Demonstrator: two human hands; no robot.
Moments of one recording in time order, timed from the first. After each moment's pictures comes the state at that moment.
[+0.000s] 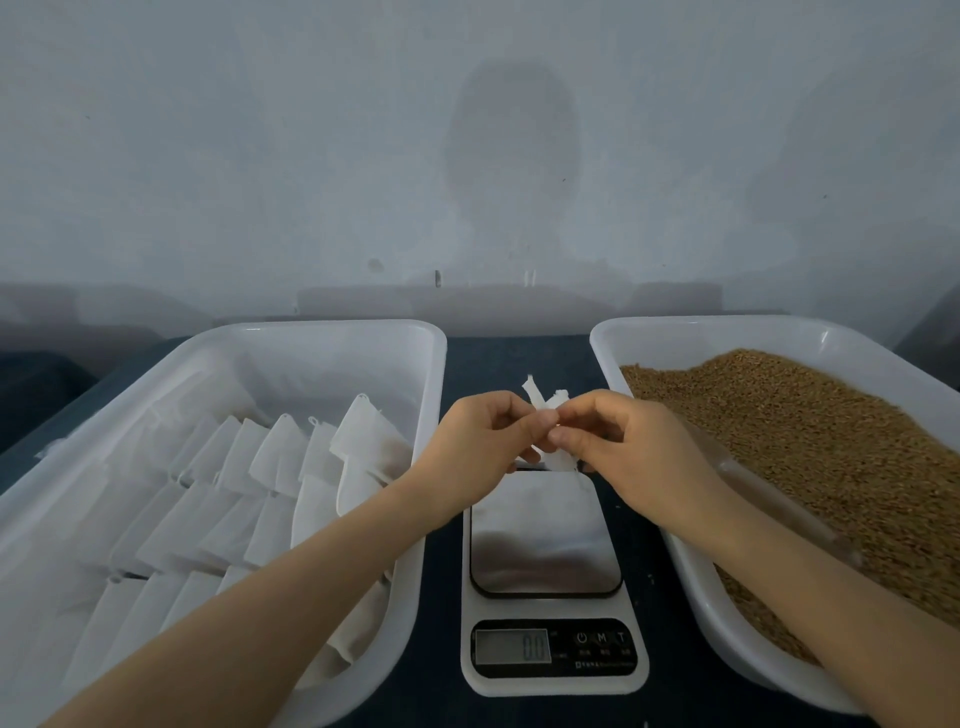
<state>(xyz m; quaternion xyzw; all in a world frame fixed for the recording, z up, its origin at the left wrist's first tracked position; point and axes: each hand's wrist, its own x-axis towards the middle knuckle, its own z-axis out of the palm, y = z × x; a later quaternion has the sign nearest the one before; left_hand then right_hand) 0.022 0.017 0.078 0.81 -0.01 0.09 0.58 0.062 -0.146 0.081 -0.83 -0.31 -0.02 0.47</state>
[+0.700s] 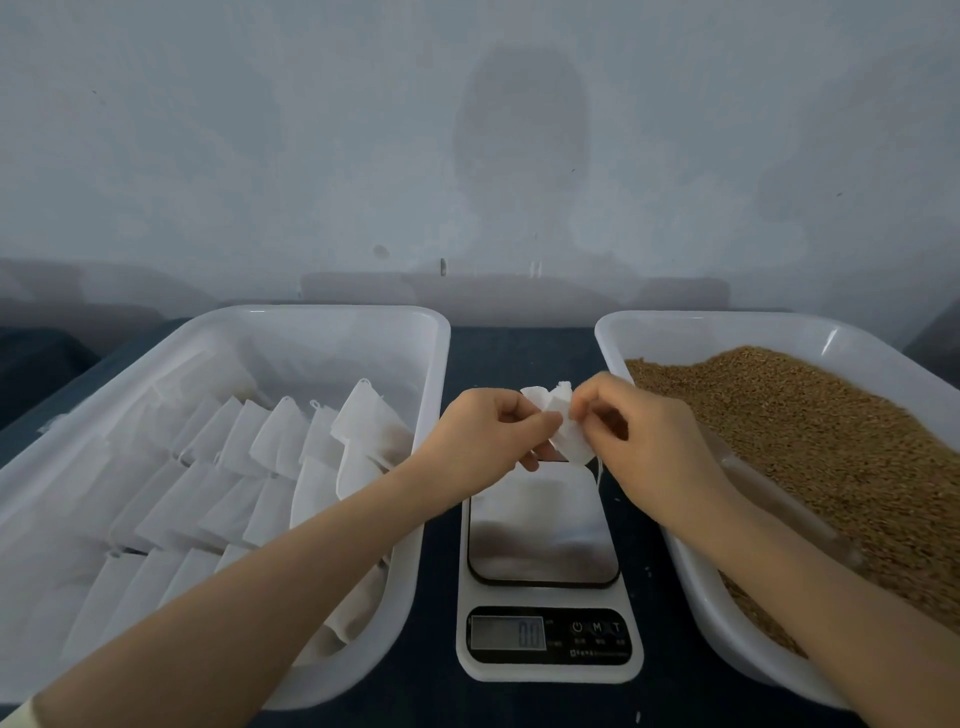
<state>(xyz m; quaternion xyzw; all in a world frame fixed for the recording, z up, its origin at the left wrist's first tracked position) 0.021 0.014 0.078 0.84 0.01 0.06 0.54 0.060 -0.150 0.079 -0.86 -0.33 -0.13 0.37</state>
